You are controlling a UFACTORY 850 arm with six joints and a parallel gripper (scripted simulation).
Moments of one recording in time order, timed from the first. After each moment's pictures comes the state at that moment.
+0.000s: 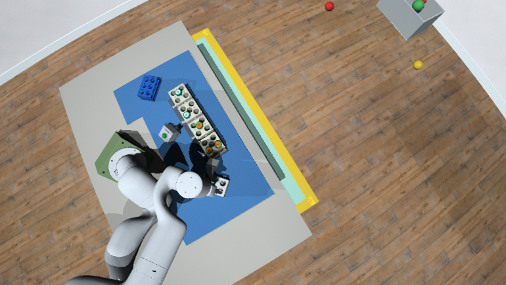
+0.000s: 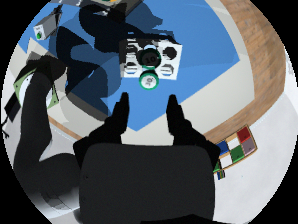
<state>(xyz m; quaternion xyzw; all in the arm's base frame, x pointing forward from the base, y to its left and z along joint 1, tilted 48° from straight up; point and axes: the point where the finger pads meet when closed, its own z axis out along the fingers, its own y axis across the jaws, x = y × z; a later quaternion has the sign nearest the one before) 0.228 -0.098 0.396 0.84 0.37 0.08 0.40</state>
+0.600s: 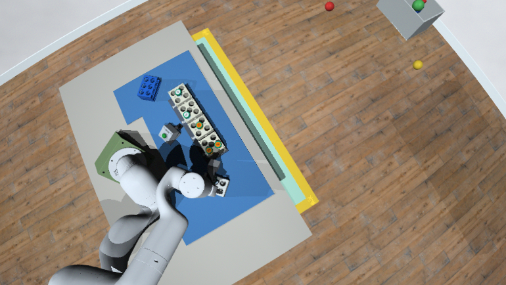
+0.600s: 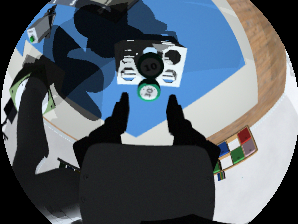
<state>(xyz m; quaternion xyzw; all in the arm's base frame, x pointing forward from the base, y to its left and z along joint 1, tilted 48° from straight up) 0.242 -0.117 0.375 0.84 0.37 0.08 0.40</state>
